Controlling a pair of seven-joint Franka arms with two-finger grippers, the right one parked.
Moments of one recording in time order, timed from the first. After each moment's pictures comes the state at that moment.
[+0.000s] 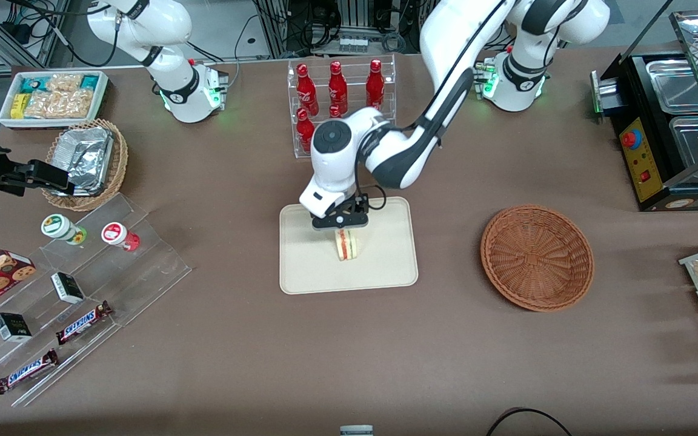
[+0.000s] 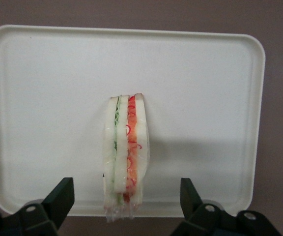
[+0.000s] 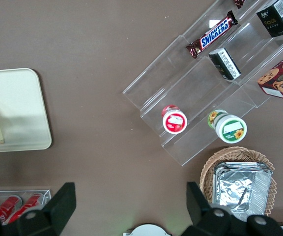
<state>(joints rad) -0.82 0.63 -0.06 -1.48 0.07 2.16 -1.00</state>
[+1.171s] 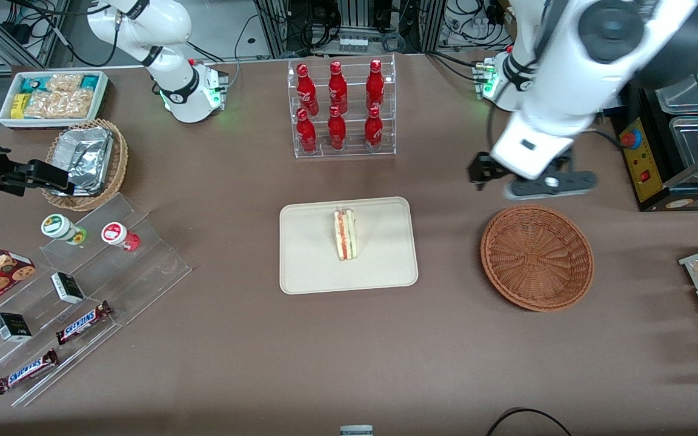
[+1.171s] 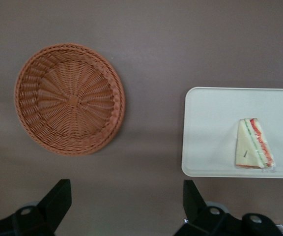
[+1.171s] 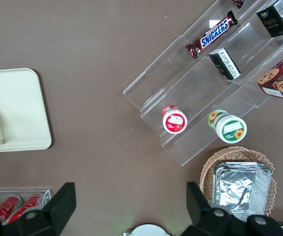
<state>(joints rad) -0.81 0.06 0.45 -1.62 -0.02 1.67 -0.44</state>
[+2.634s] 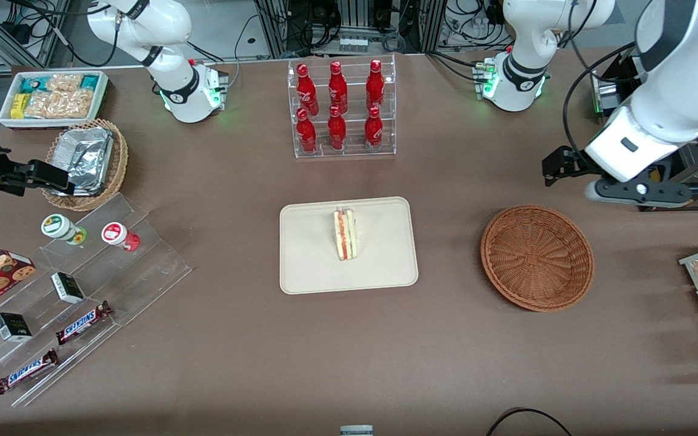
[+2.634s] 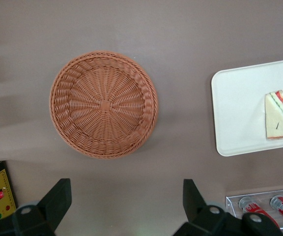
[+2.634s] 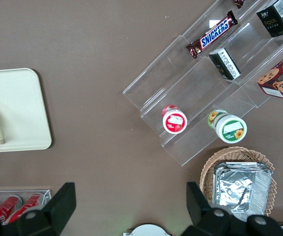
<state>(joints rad) -0.12 0.04 -0.08 -1.58 -0.02 1.58 -0.11</state>
